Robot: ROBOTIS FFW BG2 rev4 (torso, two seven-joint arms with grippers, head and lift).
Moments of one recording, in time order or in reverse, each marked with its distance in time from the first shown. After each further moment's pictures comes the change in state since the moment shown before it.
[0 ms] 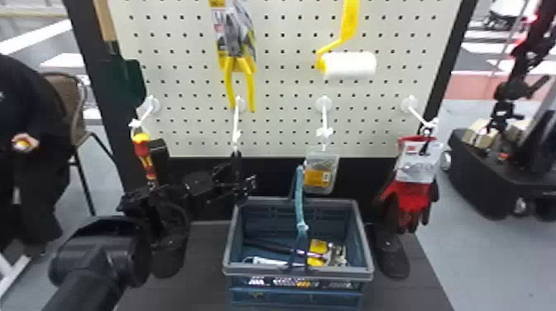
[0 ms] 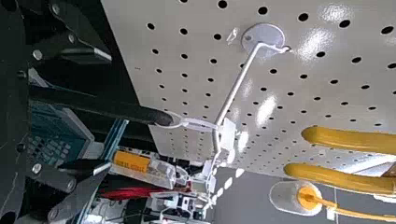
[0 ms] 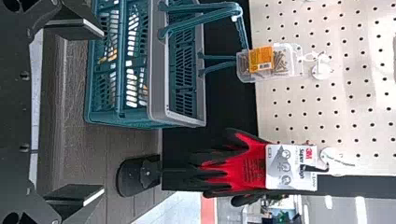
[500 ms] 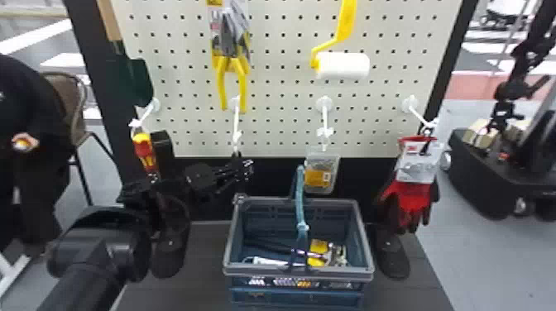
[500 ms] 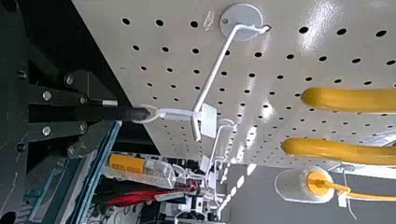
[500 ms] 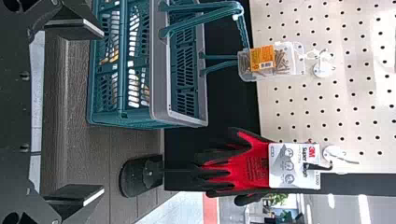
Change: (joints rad) left arm -0.004 0.001 0.003 -0.038 -0.071 -0.023 0.004; right arm 0.001 -0.003 0.000 0.001 -0.006 -0.002 0.002
